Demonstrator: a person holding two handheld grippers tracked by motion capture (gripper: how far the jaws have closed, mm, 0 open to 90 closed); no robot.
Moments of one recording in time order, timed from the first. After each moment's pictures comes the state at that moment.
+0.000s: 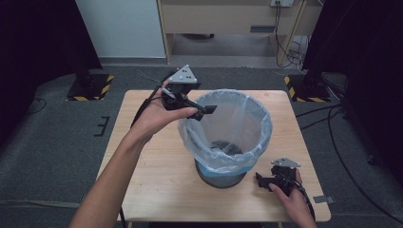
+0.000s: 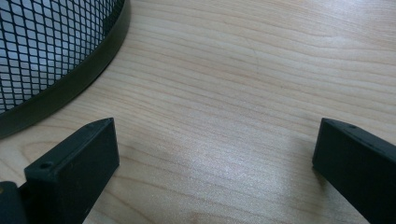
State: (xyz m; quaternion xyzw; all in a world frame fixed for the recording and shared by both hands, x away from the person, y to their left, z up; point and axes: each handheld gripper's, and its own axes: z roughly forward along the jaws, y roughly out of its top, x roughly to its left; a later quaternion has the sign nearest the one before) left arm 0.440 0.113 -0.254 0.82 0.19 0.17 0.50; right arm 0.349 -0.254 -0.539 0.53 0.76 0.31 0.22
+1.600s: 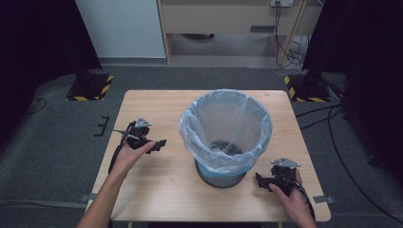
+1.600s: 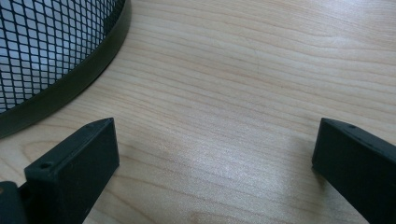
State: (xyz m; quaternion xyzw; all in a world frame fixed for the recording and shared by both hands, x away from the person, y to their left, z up) left arm 0.451 0.247 -0.492 0.81 0.44 0.16 0.35; right arm 0.348 -0.254 -0.539 0.53 0.76 0.31 0.22
